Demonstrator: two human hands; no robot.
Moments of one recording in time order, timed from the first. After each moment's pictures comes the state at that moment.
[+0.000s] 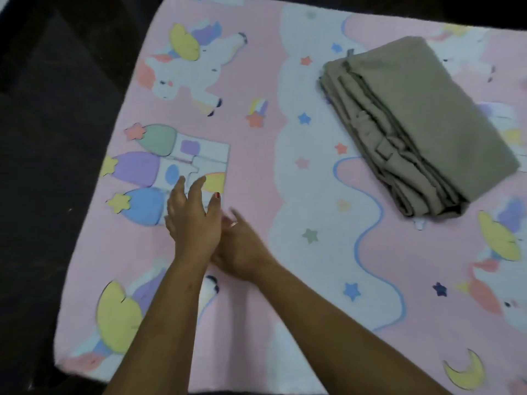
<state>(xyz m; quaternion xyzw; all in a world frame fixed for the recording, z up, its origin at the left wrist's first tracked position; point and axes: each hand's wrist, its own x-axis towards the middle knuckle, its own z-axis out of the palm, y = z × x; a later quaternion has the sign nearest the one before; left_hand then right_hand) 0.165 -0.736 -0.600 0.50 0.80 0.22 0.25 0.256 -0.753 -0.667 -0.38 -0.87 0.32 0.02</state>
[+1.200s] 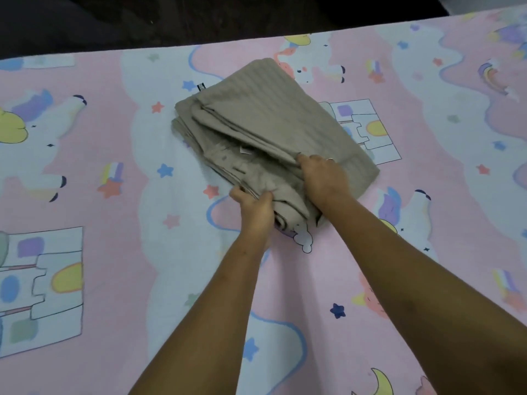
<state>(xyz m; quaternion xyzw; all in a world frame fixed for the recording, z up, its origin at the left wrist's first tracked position) 0.500 -0.641 -0.602 0.27 0.63 0.36 0.64 0.635 -0.621 -0.598 -0.77 -0.64 0.06 -0.05</state>
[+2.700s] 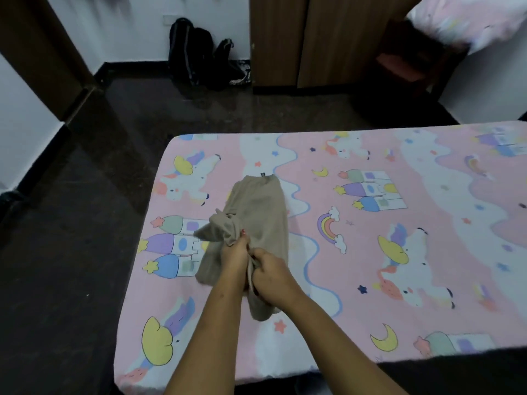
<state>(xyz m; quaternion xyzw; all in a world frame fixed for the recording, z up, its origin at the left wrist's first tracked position) 0.258 -0.798 -0.396 0.20 0.69 0.39 0.58 0.333 -0.852 -0.380 -0.65 -0.57 0.46 0.22</state>
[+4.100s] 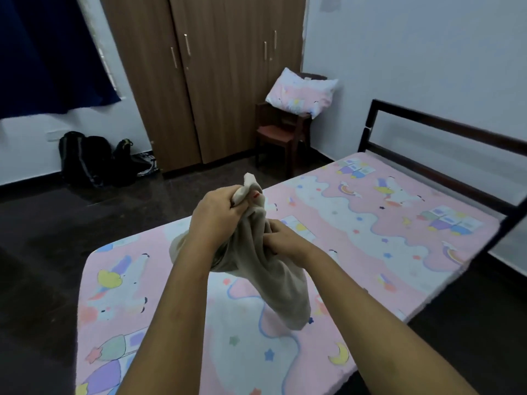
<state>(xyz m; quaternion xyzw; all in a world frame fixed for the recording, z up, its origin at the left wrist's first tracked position) 0.335 -0.763 -0.130 0.84 0.37 0.31 0.26 0.472 -0.834 -0.190 -0.65 -0.48 0.43 0.39</state>
